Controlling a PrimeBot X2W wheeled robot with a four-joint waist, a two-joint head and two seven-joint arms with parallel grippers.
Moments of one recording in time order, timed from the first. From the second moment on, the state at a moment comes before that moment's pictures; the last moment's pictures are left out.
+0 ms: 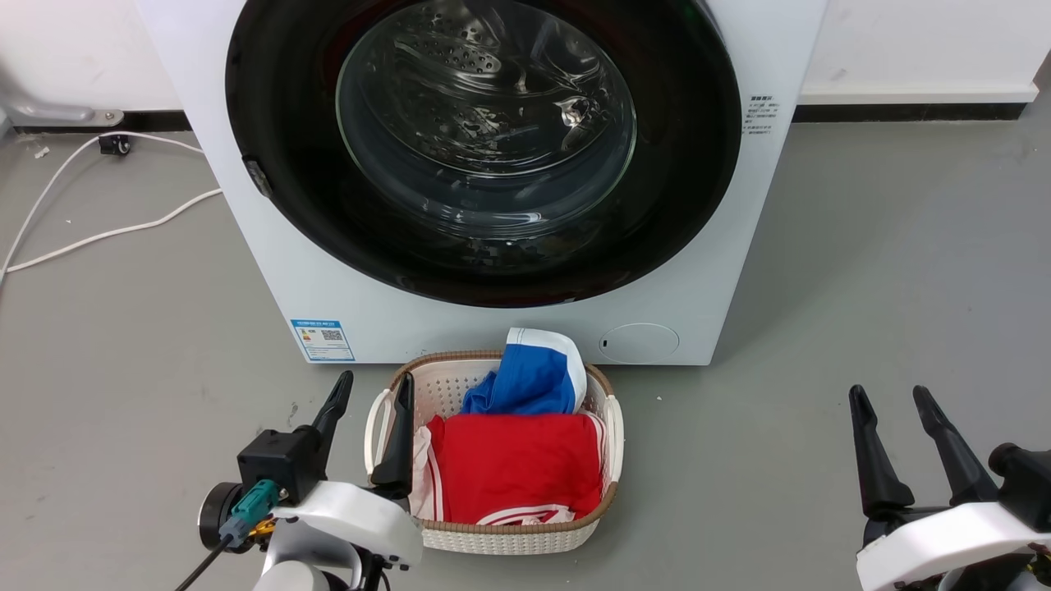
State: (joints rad) left arm -0.12 0.13 -0.21 0.20 -0.34 -0.02 -0.20; right arm 0.07 -0.06 -0.08 -0.09 0.25 0.13 0.01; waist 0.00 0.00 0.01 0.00
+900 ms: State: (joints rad) left arm -0.12 0.10 -0.19 0.24 -0.20 -0.05 -0.25; right arm 0.10 -0.05 -0.10 -0.13 0.10 0.13 -0.01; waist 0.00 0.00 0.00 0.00
